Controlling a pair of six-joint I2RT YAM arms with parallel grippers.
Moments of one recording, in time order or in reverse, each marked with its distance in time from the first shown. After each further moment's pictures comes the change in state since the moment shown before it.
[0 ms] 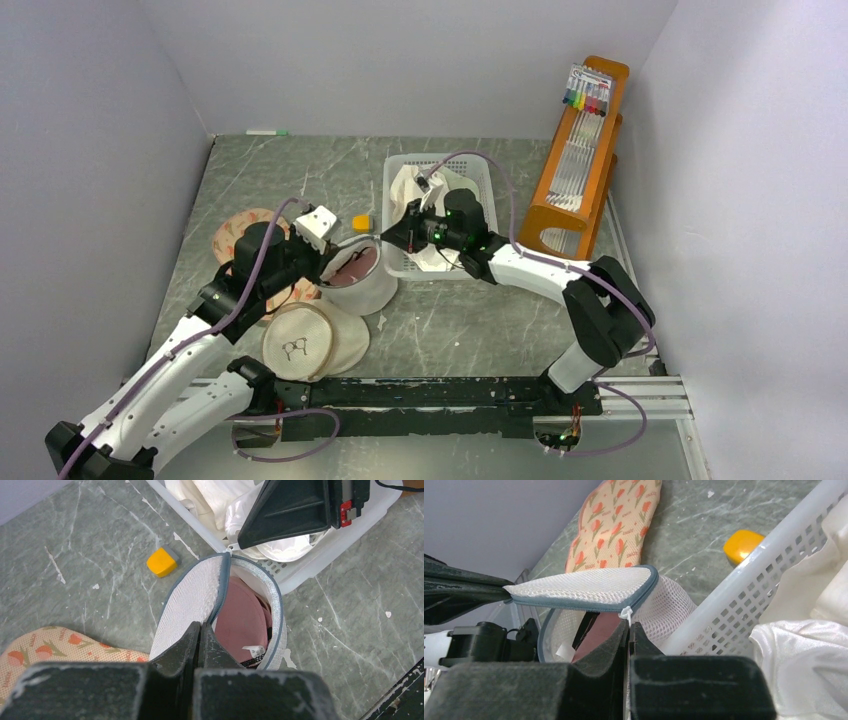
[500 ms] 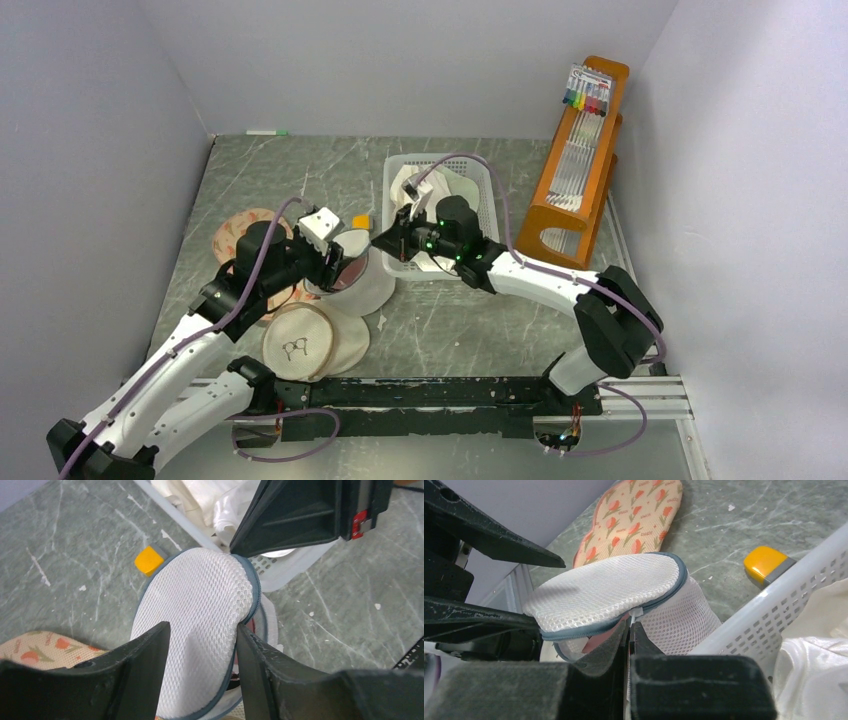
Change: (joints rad) left arm 0.000 0.014 0.000 -0.001 0.072 -0.002; right arm 0.103 -0.067 0.001 -0.016 0.061 -0.090
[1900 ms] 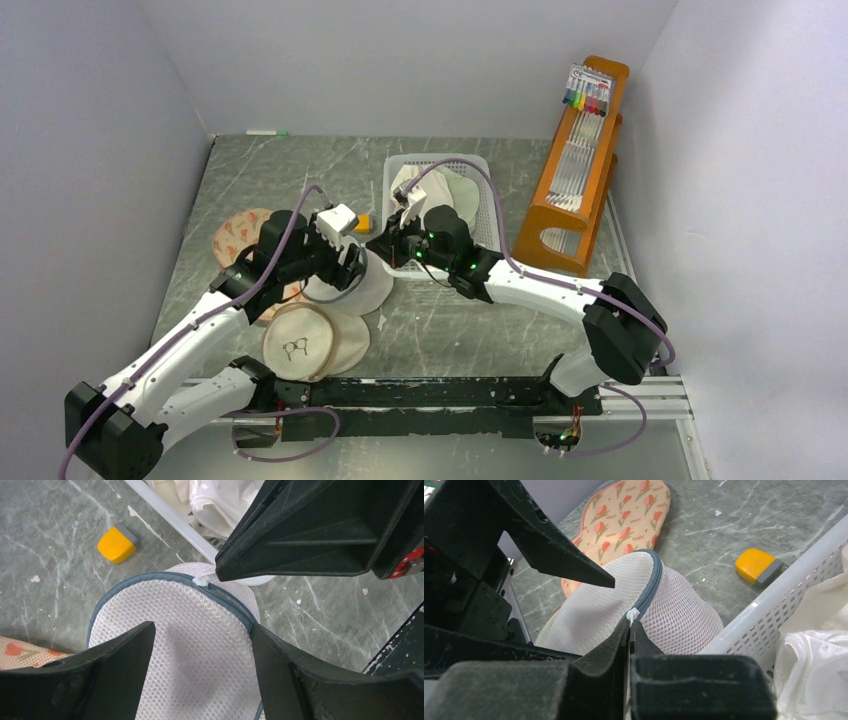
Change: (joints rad) left arm 0.000 0.166 0.014 0.010 0.058 -0.030; right arm 0.105 -0.037 0.016 -0.061 0.206 -0.035
